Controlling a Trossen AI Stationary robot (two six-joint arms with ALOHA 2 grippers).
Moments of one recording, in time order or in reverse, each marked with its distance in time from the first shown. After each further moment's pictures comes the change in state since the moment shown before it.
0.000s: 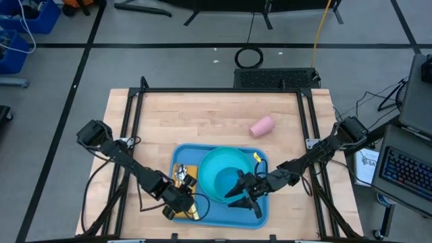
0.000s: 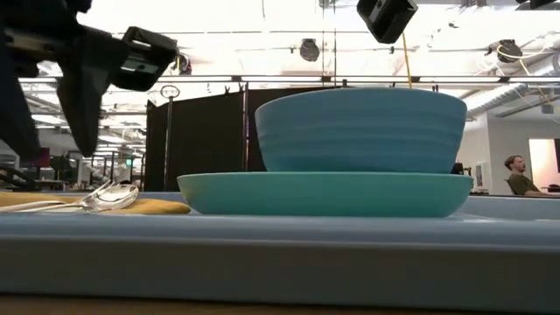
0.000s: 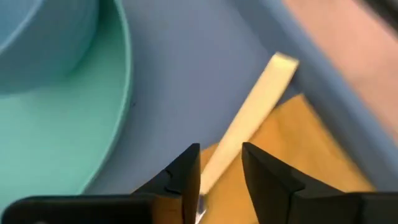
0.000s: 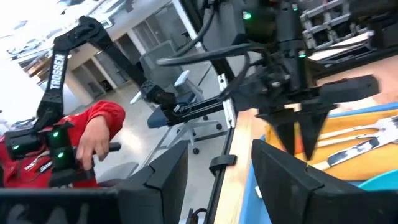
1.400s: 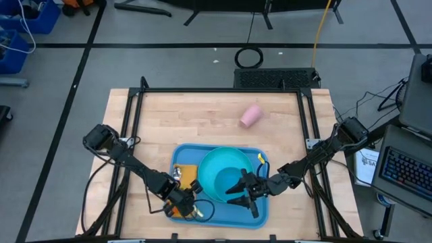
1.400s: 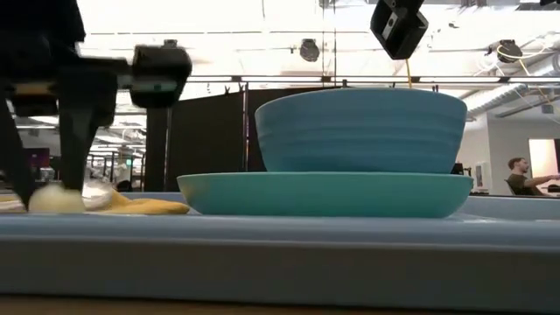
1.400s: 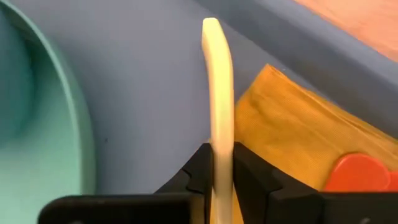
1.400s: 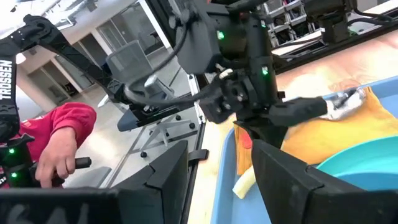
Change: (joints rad) left arm 0.033 0.094 -0.001 0.074 0.077 0.338; right arm 0.032 0.001 0.000 -0.074 0.160 0.024
